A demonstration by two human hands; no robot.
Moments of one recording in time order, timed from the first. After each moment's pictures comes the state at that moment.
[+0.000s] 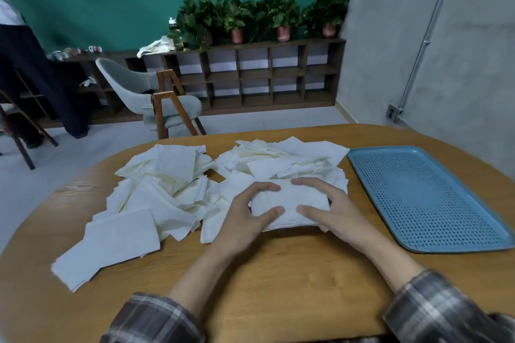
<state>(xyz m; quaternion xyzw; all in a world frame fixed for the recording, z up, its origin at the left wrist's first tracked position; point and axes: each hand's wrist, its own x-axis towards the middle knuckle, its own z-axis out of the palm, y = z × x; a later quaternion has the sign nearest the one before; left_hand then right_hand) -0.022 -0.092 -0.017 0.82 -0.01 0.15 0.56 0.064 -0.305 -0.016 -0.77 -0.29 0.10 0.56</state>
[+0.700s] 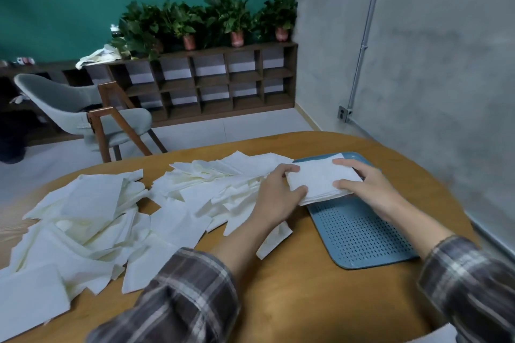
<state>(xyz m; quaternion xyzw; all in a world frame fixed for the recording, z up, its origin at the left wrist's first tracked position) 0.128 -0.248 0.005 0.85 0.01 0.08 0.53 0.184 -0.473 0.002 -0.82 -0.07 0.03 0.57</state>
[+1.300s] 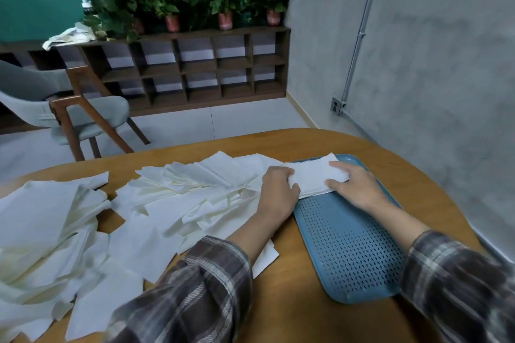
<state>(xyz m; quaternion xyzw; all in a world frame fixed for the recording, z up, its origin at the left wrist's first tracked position) 0.221 -0.276 -0.035 0.91 0.03 0.08 0.41 0.267 -0.476 -0.032 -0.92 -0.04 0.01 0.39</state>
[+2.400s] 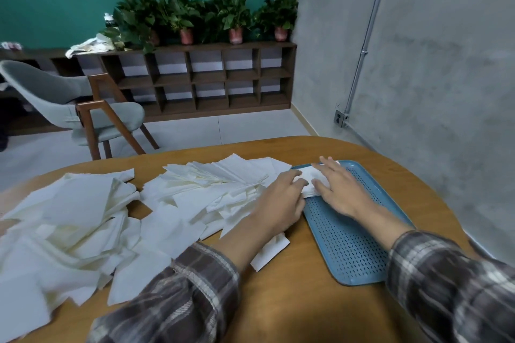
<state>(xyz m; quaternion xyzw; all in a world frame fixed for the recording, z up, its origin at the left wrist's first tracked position) 0.164 -0.242 -0.017 0.95 -0.20 0.16 0.20 0.228 -0.435 -0.011 -0.96 -0.19 -0.03 0.19</state>
